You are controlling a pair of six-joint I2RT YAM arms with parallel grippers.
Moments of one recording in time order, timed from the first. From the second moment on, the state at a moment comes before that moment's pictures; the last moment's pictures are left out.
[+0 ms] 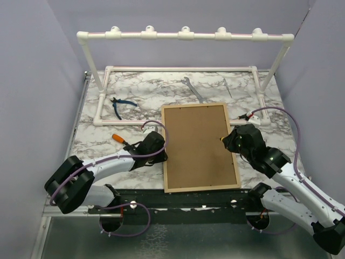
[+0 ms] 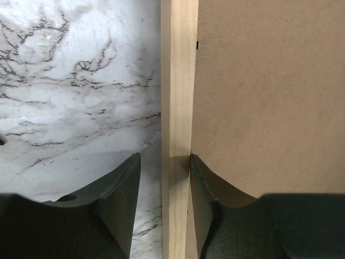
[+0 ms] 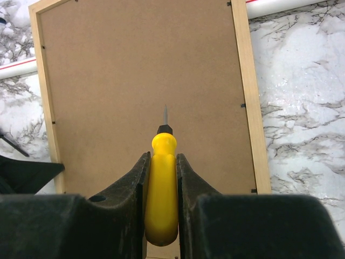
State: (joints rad) left arm -0.78 1.29 0.55 -0.15 -0.13 -0.86; right arm 0.63 0.77 0.70 -0.57 0.35 0.68
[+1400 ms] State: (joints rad) left arm -0.79 1.12 0.71 -0.08 -0.03 -0.66; right arm 0.63 1.09 0.93 -0.63 0.12 0.61
